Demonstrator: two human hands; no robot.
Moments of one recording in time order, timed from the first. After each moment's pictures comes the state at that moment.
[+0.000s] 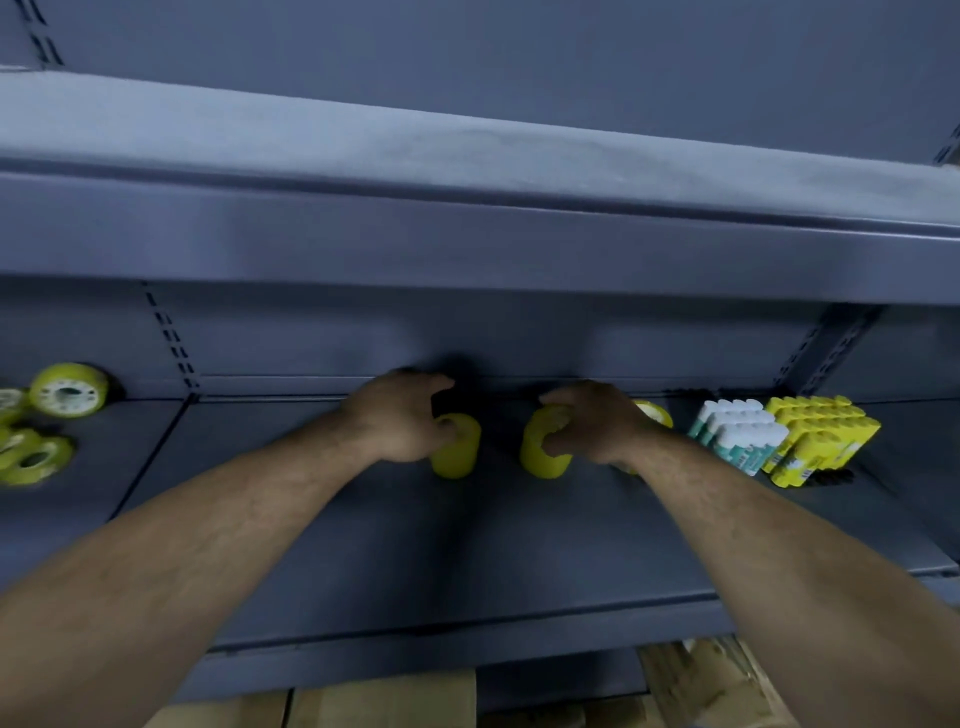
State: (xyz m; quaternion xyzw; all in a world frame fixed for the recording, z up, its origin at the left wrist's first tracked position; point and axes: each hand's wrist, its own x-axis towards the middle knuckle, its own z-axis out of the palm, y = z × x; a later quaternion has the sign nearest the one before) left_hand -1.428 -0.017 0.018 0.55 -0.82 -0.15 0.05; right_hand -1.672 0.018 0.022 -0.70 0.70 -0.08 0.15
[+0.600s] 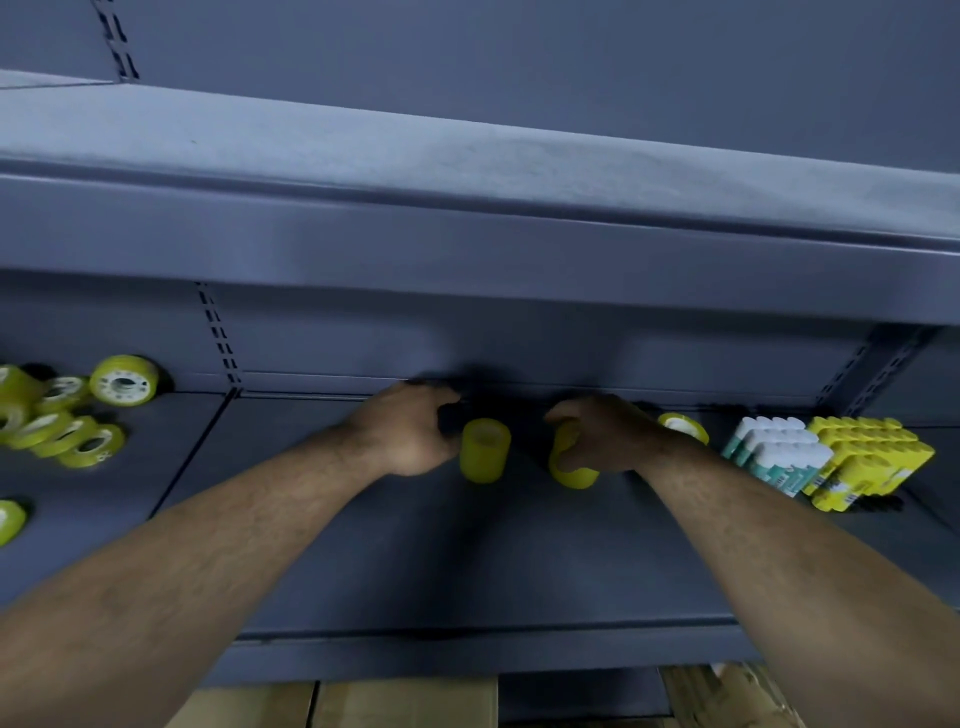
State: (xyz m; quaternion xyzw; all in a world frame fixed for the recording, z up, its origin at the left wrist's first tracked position) left_hand -1.405 -0.005 0.016 0.55 -0.82 -0.13 0.09; right_hand -1.666 -0.010 0.001 -0.73 0.67 -0.02 0.15
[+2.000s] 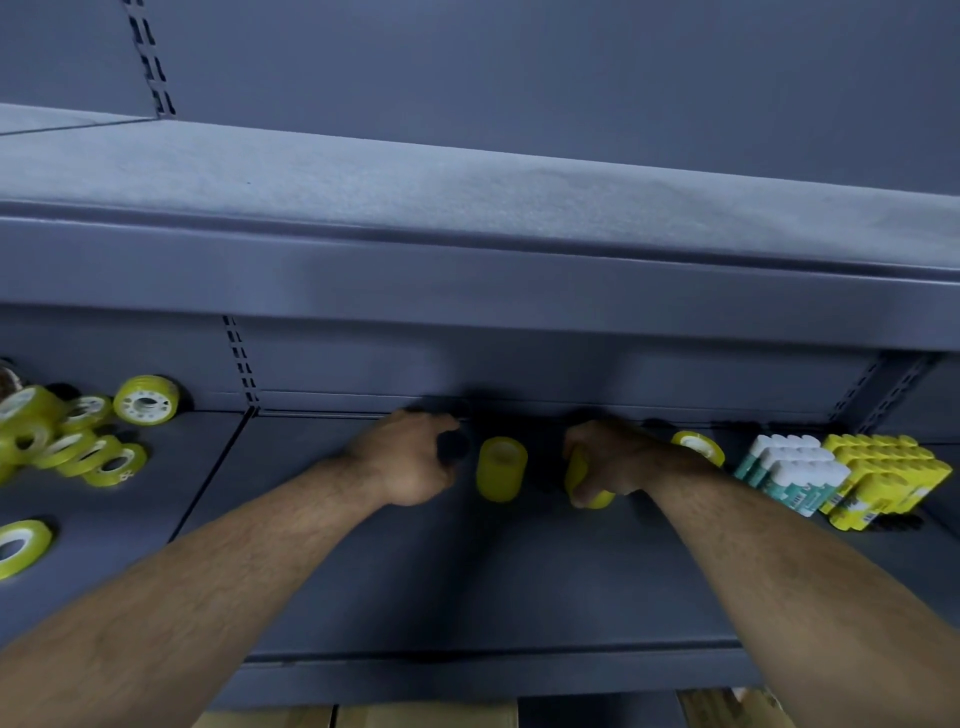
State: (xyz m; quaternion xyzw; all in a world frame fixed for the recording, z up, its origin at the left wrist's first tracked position) left_hand -1.384 -0.007 0.003 0.57 -0.81 -0.13 0.08; right_hand -1.658 -0.016 0.000 -0.73 0.67 0.07 0.14
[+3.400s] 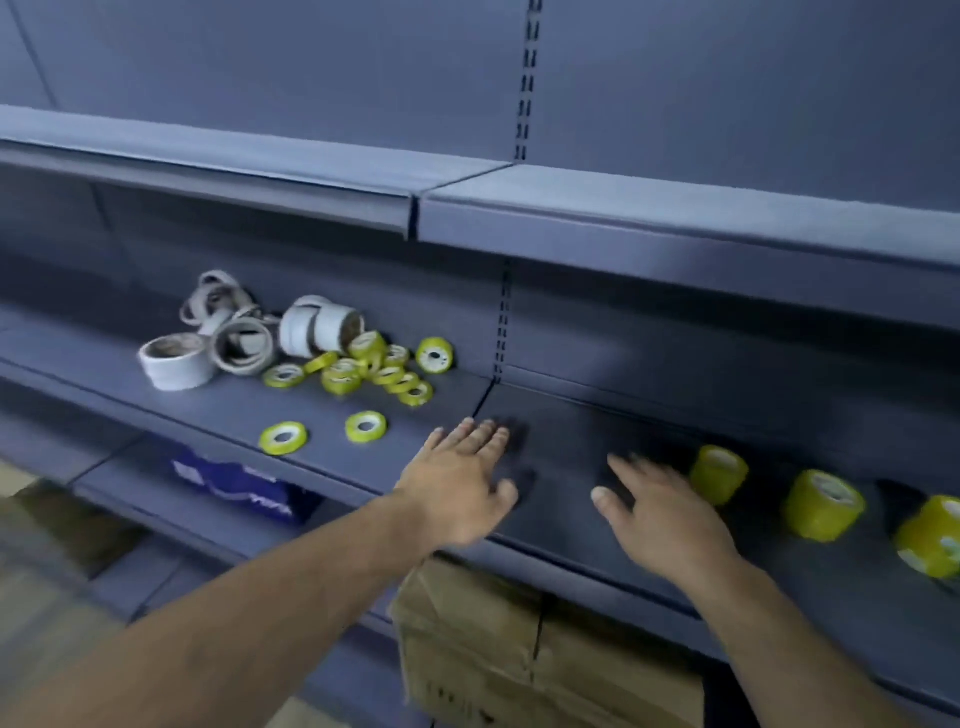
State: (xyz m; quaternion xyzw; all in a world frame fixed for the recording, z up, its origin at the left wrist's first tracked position) left_hand -1.218 0.148 -0.008 0.67 -0.74 -0.08 0.05; right_hand -1.461 0.106 -0.018 -0.79 0.61 -0.04 0.12
